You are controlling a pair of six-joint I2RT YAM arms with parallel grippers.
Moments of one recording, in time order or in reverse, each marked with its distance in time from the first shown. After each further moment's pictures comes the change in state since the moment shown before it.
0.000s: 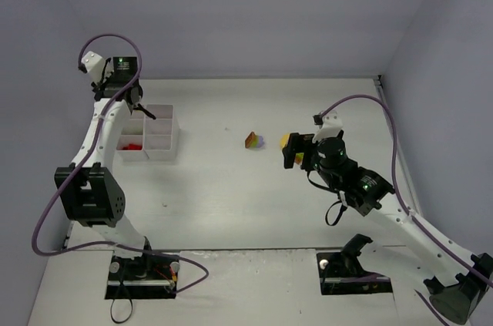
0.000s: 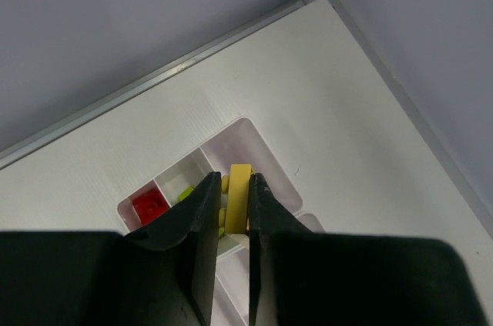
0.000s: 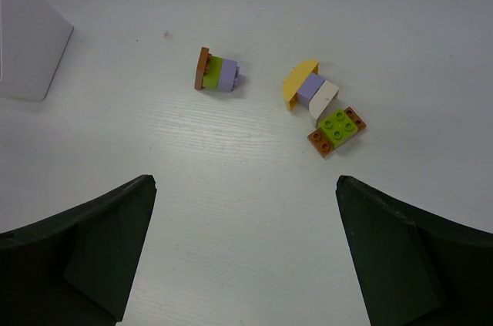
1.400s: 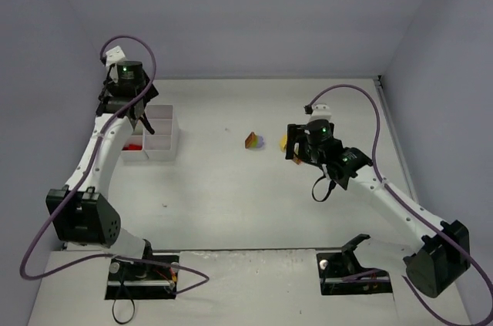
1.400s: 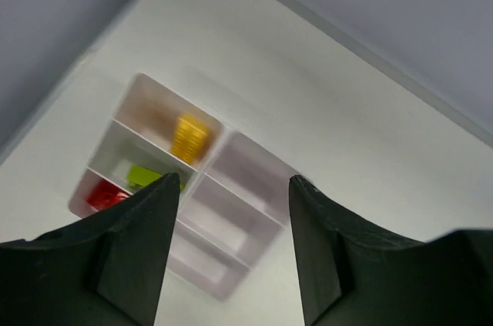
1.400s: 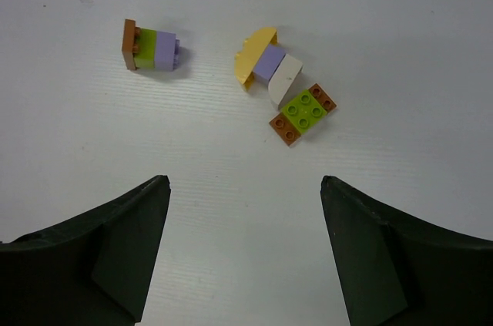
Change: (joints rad) left arm -0.046 -0.101 -0.111 0.138 0.249 0.235; right arm -0.121 0.230 0.066 -0.030 -0.051 -0.024
